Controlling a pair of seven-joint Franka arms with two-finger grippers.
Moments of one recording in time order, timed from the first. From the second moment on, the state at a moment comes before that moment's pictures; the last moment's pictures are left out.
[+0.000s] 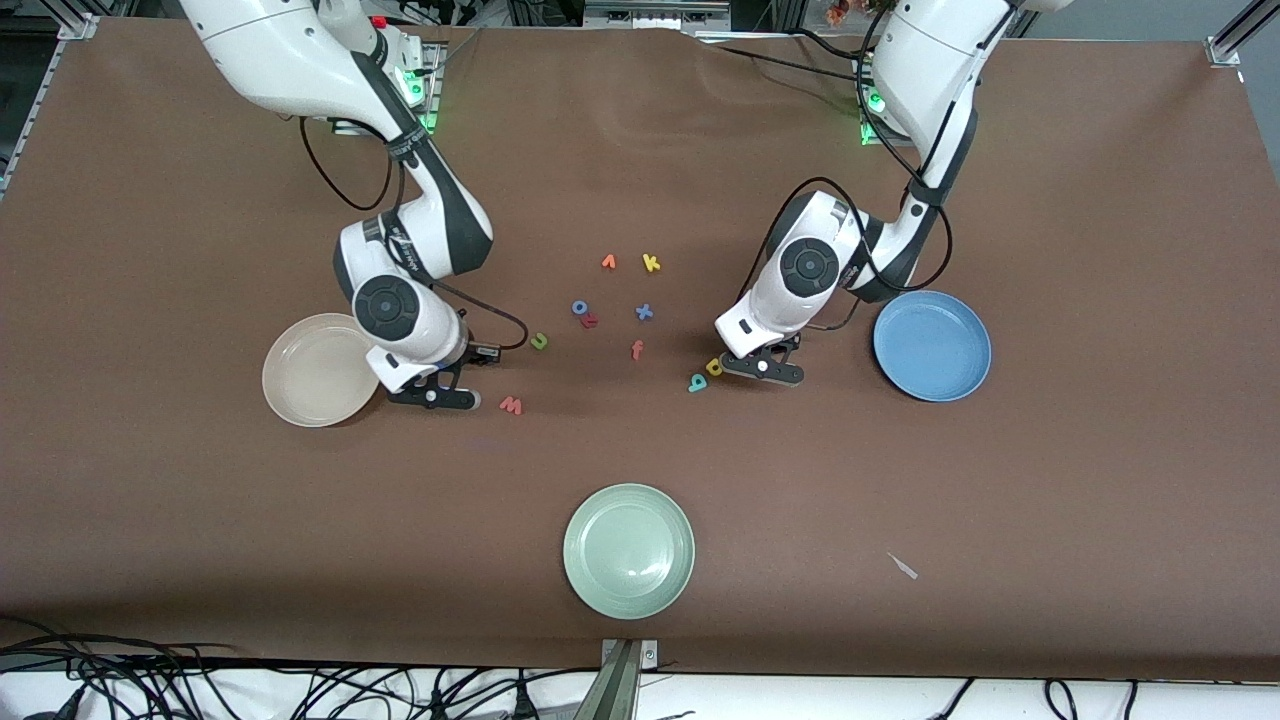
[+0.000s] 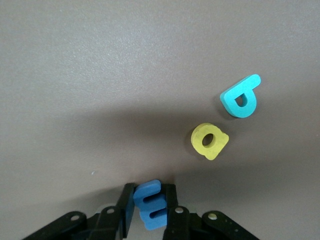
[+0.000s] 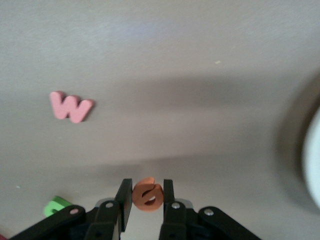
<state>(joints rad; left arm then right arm) -0.50 0.58 -0.07 -1.96 -0.12 2.51 -0.28 0.35 0.55 0.05 -1.81 0.00 2.19 0.45</state>
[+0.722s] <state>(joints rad) -0.20 0.38 -0.05 -2.03 -0.12 2.39 0.02 0.31 0.53 -0.17 -1.80 0.00 2.05 0.06</state>
